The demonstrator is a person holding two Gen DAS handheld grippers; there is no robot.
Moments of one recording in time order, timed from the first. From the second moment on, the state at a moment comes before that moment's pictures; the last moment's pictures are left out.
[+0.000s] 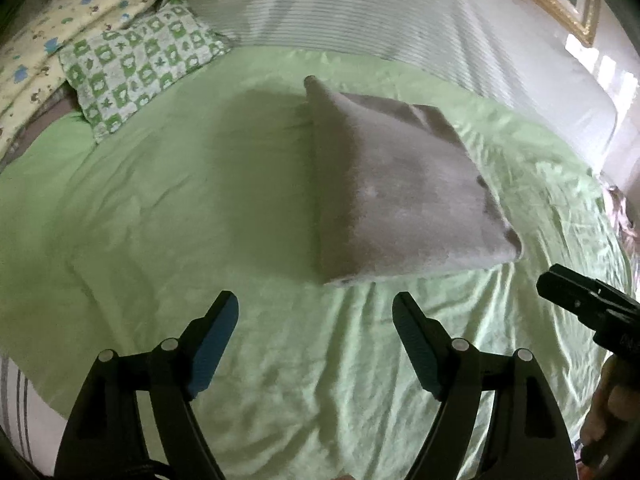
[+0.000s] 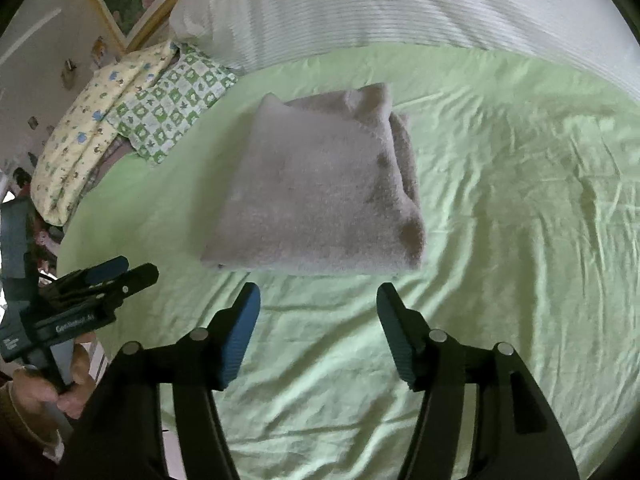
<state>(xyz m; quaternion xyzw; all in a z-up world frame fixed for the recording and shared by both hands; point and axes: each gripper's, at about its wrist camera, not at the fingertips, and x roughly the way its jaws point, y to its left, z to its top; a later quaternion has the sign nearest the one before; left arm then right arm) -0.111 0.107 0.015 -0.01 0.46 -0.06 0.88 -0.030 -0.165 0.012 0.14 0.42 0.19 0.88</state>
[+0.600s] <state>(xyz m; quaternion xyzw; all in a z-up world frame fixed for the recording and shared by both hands) -0.100 0.096 0.010 0.01 0.45 -0.06 0.89 -0.044 -0.164 0.019 0.14 0.37 0.16 0.90</state>
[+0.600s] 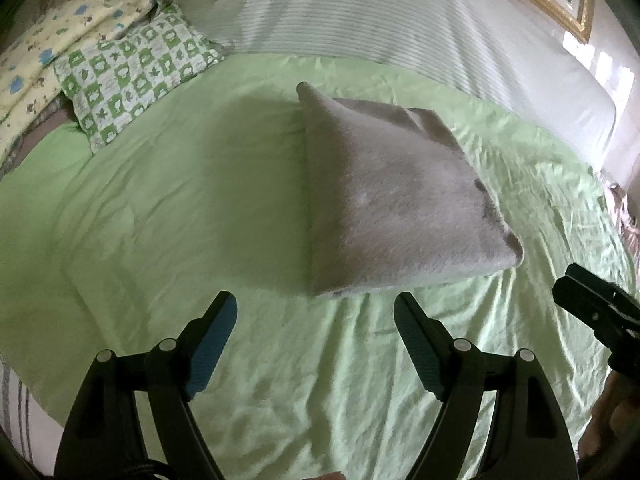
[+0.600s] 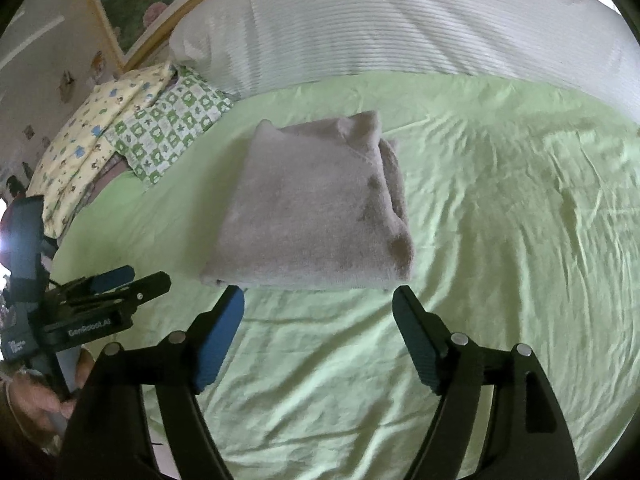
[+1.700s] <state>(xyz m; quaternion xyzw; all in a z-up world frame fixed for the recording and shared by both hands) -0.108 0.083 -0.006 0.04 0.43 -0.01 0.90 -0.042 -0.146 0.000 0.09 0.35 0.16 0.92</state>
